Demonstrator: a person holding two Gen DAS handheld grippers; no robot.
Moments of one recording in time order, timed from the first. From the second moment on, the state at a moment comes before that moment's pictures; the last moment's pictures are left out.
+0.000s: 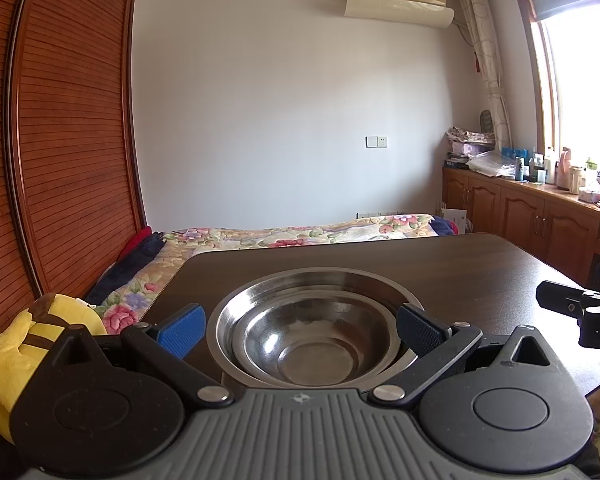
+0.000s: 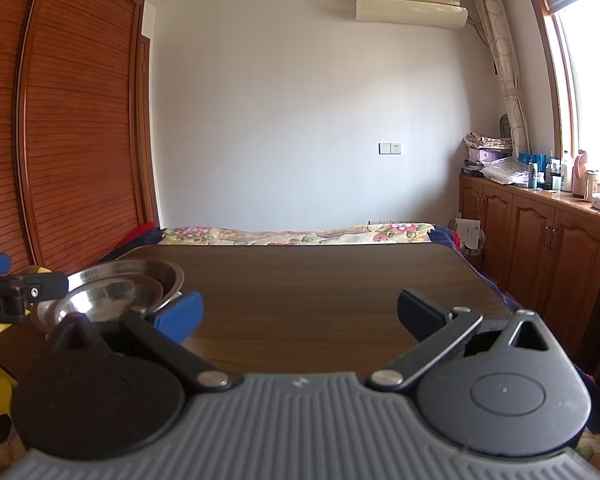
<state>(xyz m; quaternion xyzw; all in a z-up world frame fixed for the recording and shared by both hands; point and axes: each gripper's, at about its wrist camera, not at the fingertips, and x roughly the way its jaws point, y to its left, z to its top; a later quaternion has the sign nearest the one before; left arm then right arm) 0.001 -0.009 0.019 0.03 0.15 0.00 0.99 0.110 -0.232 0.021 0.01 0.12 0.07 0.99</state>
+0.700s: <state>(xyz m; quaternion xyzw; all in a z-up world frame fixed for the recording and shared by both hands) 0.000 -0.009 0.017 0.03 0.16 0.00 0.99 0.110 -0.231 0.019 0.01 0.12 0.07 0.99</state>
